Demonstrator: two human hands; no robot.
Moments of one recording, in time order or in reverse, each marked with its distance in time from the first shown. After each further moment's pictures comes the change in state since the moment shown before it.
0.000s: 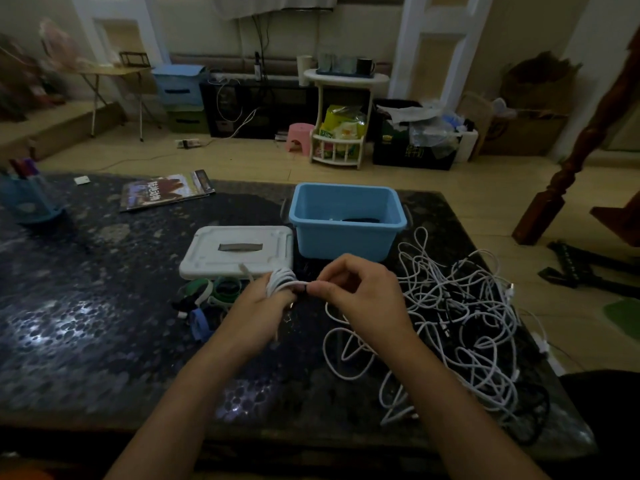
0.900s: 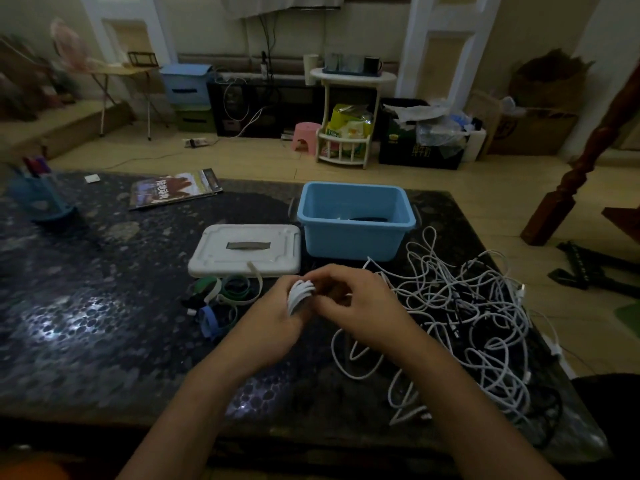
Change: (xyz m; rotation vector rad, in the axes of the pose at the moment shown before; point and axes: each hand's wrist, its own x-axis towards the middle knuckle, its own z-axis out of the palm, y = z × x) left_hand -0.002 -0.012 -0.004 0.282 -0.101 0.170; right_hand 0.005 0.003 0.006 -0.166 -0.288 -0.057
